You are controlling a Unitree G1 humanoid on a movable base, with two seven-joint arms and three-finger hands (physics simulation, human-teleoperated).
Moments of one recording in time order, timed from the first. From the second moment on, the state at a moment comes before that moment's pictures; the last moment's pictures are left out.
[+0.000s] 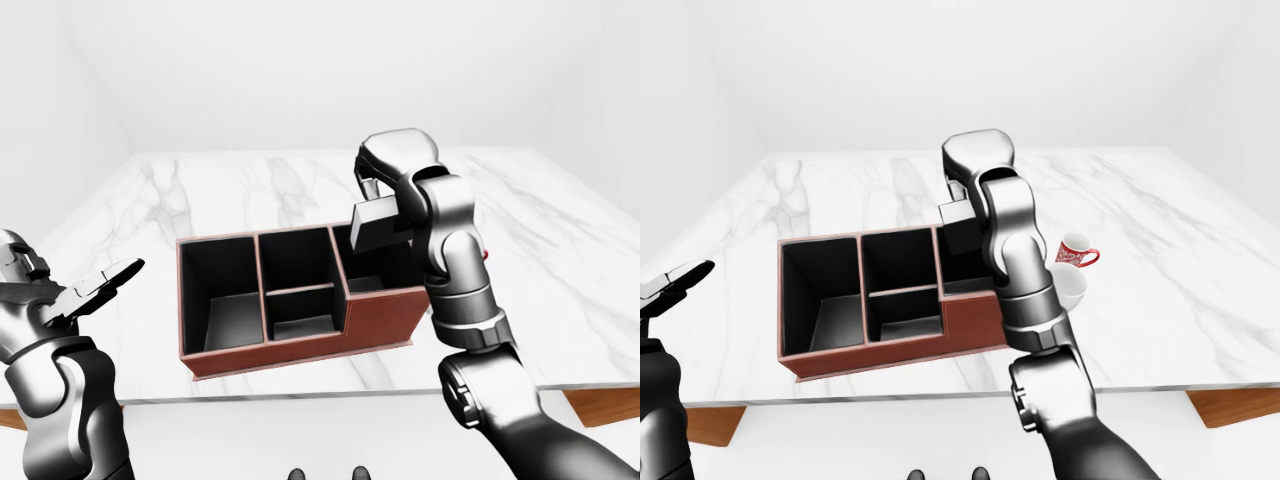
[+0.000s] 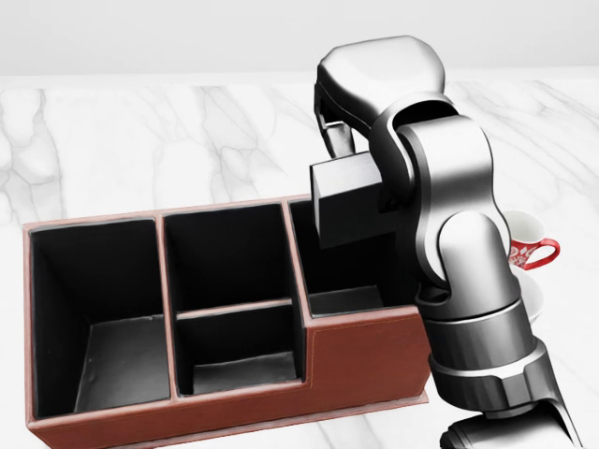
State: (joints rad) left arm -0.07 0.22 0.54 -0.42 -0.40 0.09 0.31; right arm -0.91 -0.10 0.05 0.10 -1.46 0.09 0.70
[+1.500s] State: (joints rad) left arm -0.07 0.22 0.54 -0.40 -0.39 0.09 0.31; right arm -0.79 -0.06 0.08 0.20 -1.50 0.09 0.70
